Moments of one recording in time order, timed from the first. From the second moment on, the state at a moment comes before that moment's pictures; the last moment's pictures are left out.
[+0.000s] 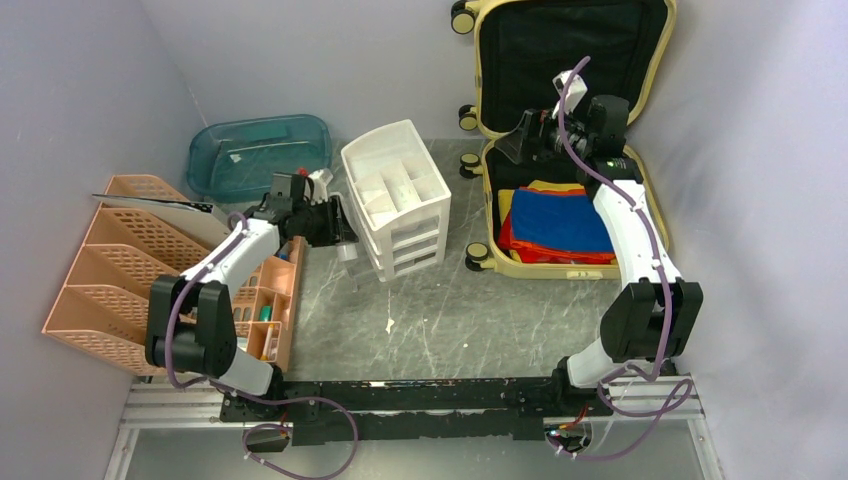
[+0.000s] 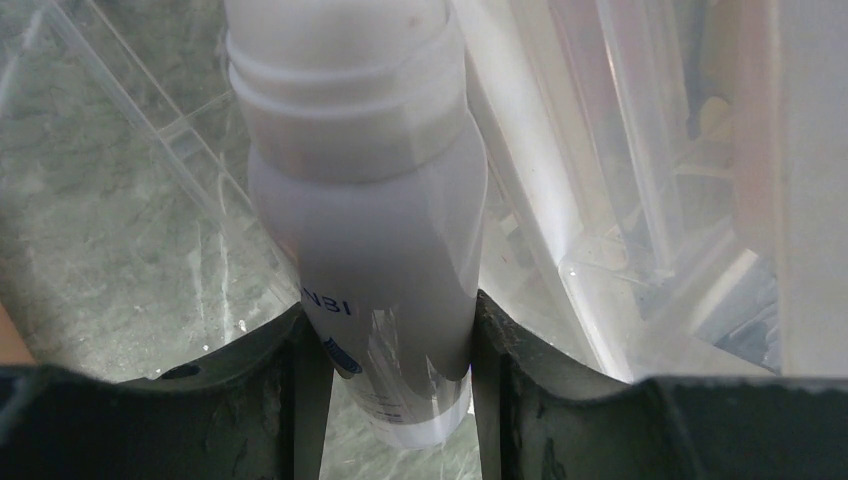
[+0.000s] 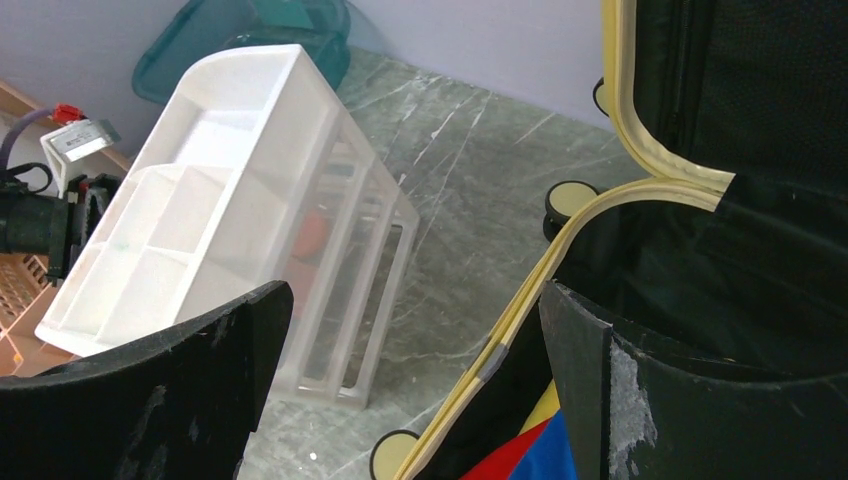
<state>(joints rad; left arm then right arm) -0.17 1.48 1.02 -0.40 0.44 -0.34 0.00 1.53 1.48 -0.23 -0.69 0.11</state>
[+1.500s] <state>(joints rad) -0.14 1.35 1.05 -0.42 0.29 0.16 0.15 1.70 1.49 -0.25 -0.57 0.05</state>
